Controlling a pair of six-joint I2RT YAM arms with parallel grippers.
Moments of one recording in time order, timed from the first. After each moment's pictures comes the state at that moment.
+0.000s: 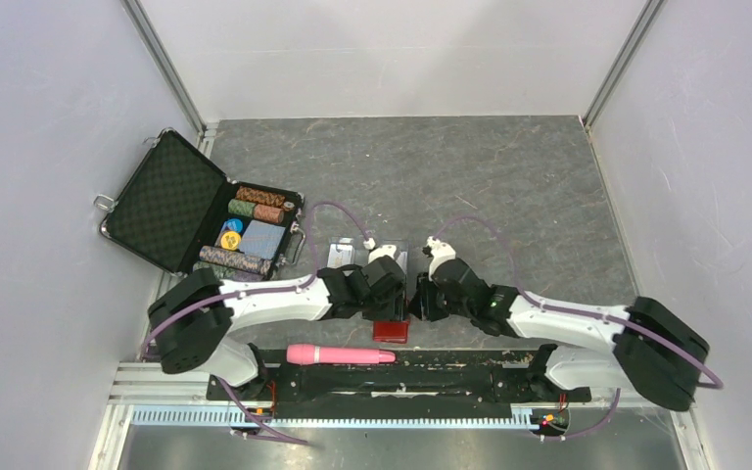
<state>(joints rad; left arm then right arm) -1.09 1.51 0.80 -0.28 -0.10 -0.91 0.95 1.26 0.46 0.07 -0.02 0.68</state>
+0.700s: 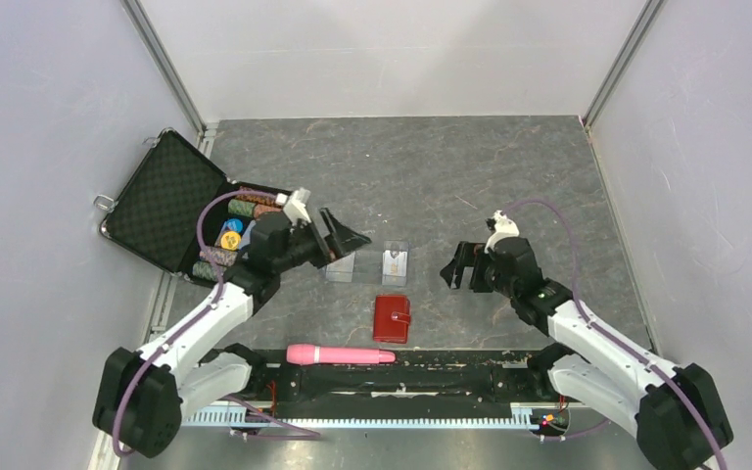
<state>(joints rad) -0.45 1.02 0.55 0.11 0.42 -0.89 0.52 0.91 0.41 -0.12 -0.02 0.54</state>
